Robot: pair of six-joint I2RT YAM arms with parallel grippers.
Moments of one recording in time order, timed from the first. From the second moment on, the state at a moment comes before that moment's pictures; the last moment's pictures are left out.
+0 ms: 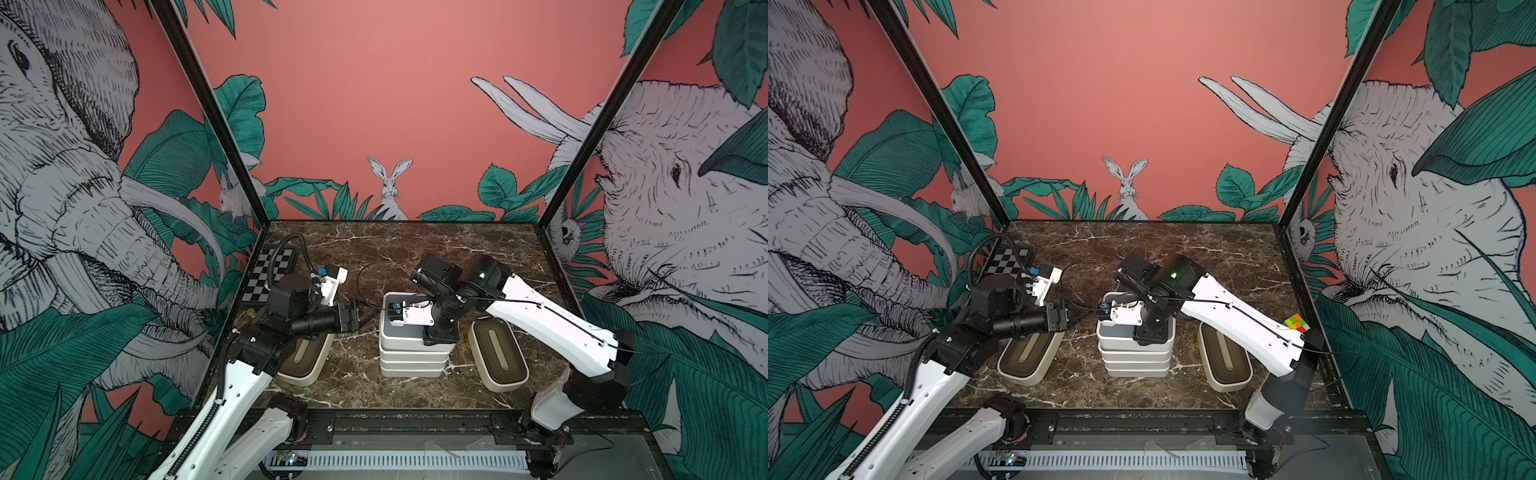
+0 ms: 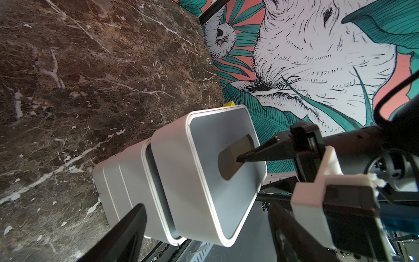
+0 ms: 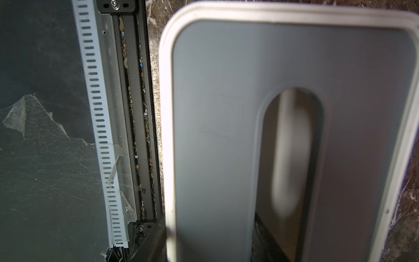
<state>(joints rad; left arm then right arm) -0.42 0.78 0.88 -0.62 0.69 -0.65 1.02 1.60 1.80 -1.50 -0.13 -0.55</state>
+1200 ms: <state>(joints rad) -0.42 0.78 0.88 -0.65 0.67 -0.63 1.04 1.60 1.77 -1.47 -0.11 -0.55</state>
